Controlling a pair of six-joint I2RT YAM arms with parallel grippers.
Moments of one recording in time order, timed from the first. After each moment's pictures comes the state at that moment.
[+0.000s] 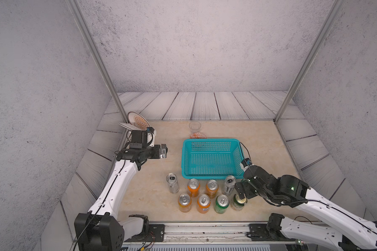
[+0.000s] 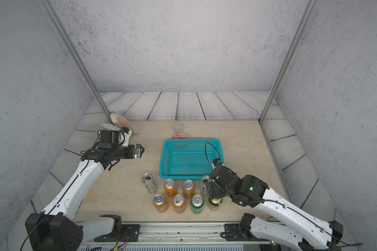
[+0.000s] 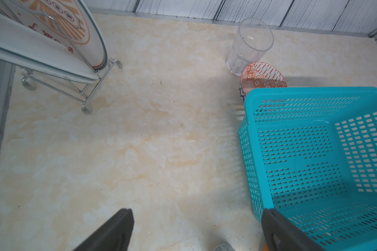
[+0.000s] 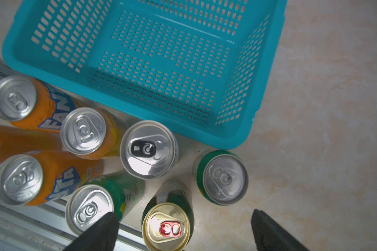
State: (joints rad) left arm -0.12 1.22 1.09 -0.69 0.18 -0.10; right arm 0.95 0.87 1.00 -1.16 0.33 0.49
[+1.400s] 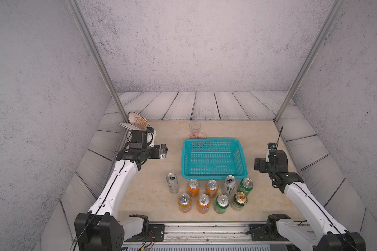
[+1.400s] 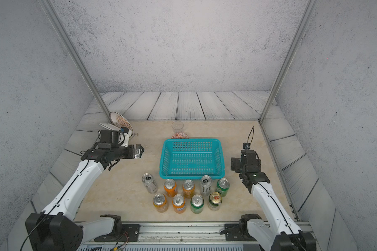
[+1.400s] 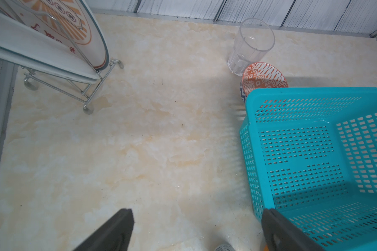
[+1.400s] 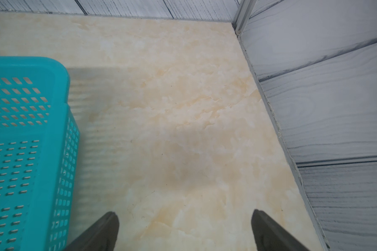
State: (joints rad) left arm -0.12 1.22 1.09 -0.69 0.18 -0.10; right arm 0.10 0.99 0.61 -0.33 0.26 0.04
